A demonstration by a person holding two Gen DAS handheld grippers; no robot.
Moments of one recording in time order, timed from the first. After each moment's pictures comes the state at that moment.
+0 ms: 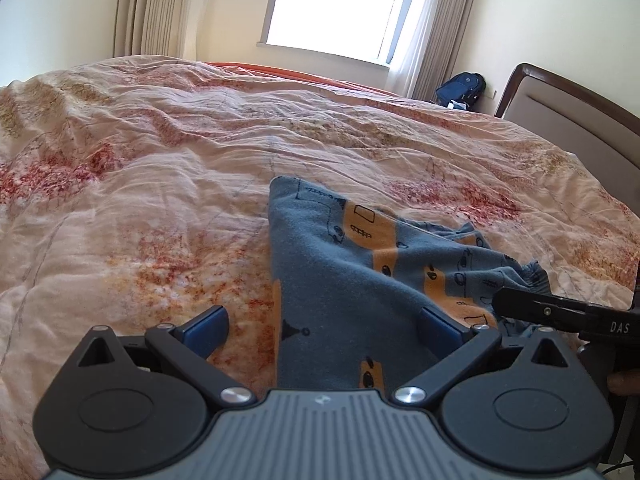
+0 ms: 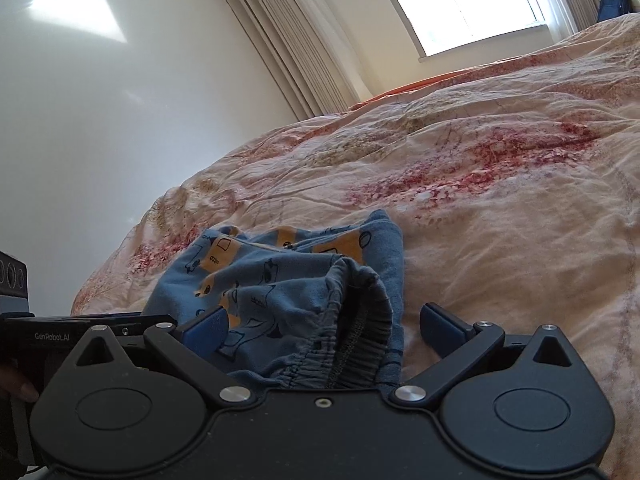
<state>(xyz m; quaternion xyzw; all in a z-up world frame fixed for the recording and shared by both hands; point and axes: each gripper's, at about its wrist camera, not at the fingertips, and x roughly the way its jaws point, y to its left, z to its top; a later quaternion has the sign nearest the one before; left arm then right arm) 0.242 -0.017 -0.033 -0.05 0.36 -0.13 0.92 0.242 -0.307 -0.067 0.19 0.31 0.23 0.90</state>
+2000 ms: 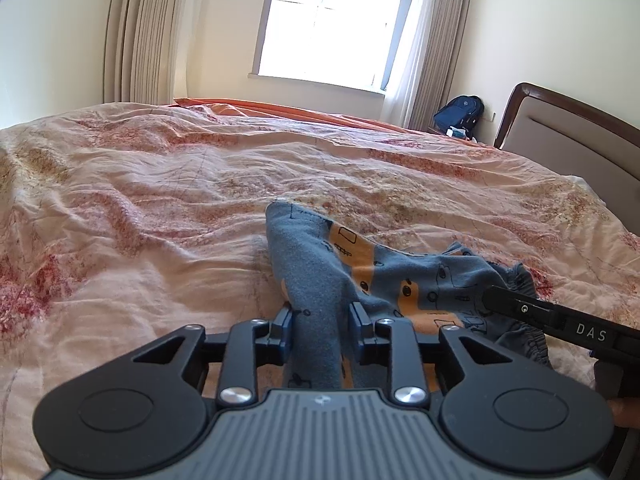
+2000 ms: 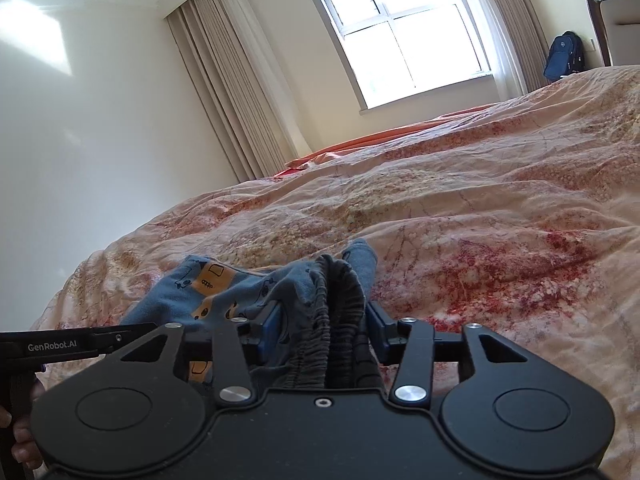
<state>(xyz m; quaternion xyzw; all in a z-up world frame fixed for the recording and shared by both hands) 0.358 -0.035 -0.010 -0.04 0.32 -0.14 0.94 0.334 -0.305 -0.047 0.17 0.25 0.12 0.95</state>
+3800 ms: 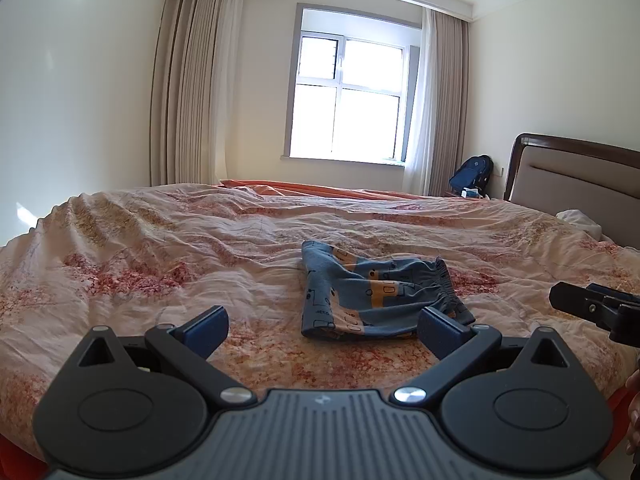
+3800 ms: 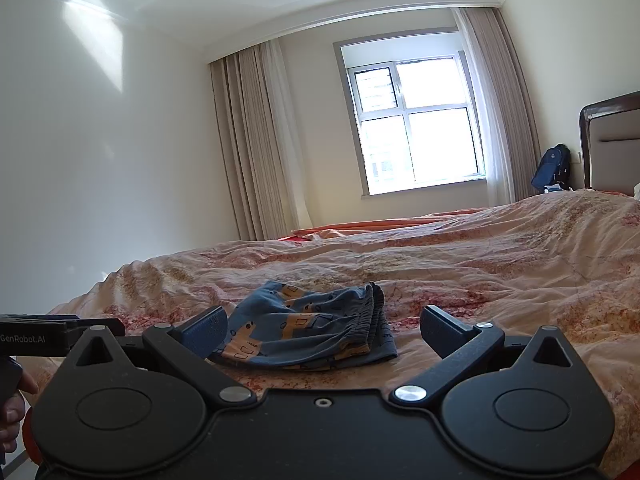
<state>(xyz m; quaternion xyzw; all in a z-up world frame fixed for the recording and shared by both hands) 0.116 -0.012 0.051 -0.02 0.19 -0.08 0.98 0.093 -0.287 0.031 0.09 0.12 0.10 0.98</state>
